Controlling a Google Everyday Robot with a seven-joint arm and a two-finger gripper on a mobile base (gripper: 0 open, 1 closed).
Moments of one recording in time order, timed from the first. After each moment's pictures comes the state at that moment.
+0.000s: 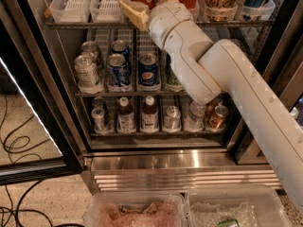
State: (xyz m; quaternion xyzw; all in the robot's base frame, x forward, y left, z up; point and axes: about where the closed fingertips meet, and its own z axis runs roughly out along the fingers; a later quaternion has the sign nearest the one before) arm 0.657 0.012 1.072 -0.27 0.51 0.11 0.81
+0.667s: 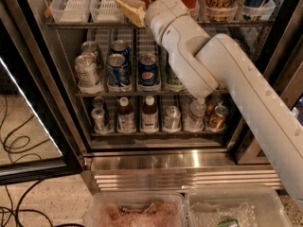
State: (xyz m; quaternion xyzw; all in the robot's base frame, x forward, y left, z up) arm 0.666 0.017 1.078 -0.27 0.51 0.10 0.81
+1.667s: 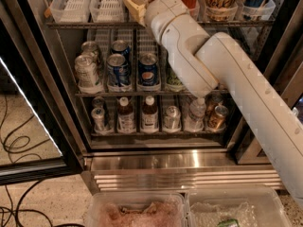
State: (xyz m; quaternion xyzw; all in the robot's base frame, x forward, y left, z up) arm 0.668 0.020 1.077 -0.28 0.51 0.10 0.81
